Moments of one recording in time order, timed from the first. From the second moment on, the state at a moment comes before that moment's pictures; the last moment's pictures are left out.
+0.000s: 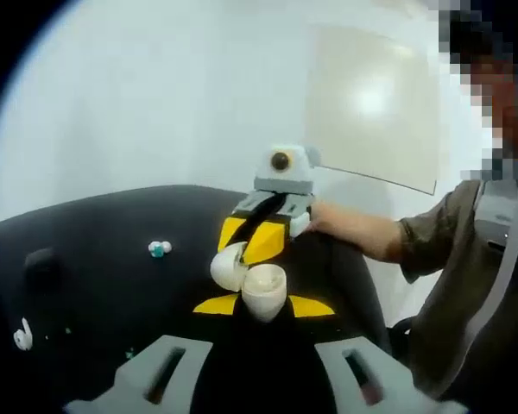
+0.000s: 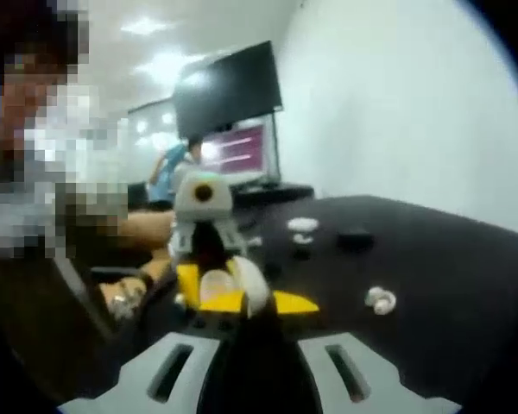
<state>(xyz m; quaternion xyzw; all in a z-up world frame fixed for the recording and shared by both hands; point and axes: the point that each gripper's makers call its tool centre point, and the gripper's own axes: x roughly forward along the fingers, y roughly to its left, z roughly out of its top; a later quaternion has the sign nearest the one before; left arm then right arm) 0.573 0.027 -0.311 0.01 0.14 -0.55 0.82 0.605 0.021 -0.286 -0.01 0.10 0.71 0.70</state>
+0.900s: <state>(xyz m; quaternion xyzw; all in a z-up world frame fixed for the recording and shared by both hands) 0.584 0.034 -0.309 0.00 0.13 -0.52 0.84 0.623 0.024 -0.275 -0.07 0.02 0.65 0.76</state>
